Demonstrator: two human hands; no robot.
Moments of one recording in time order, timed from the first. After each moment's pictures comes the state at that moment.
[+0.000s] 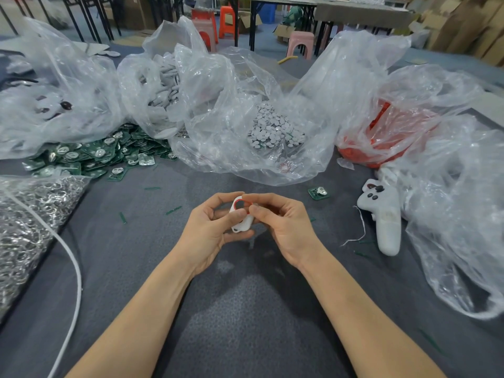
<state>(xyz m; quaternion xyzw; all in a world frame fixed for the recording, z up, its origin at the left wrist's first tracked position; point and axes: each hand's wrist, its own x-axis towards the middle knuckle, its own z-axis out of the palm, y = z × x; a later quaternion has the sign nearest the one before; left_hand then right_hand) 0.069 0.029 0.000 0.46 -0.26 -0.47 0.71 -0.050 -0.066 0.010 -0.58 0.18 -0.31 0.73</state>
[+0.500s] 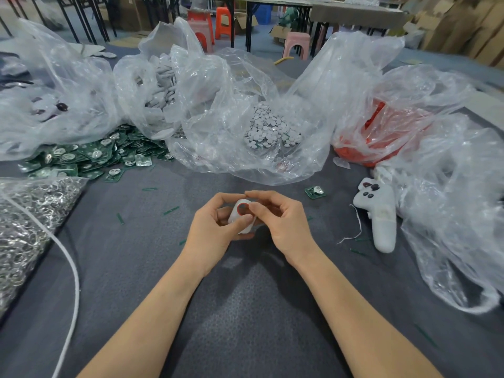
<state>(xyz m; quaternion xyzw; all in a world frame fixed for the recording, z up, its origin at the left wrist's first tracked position) 0.055 0.027 -0.001 0.54 -0.33 -0.36 0.68 -0.050 -0.068 0.007 -0.67 0.25 -0.34 0.62</state>
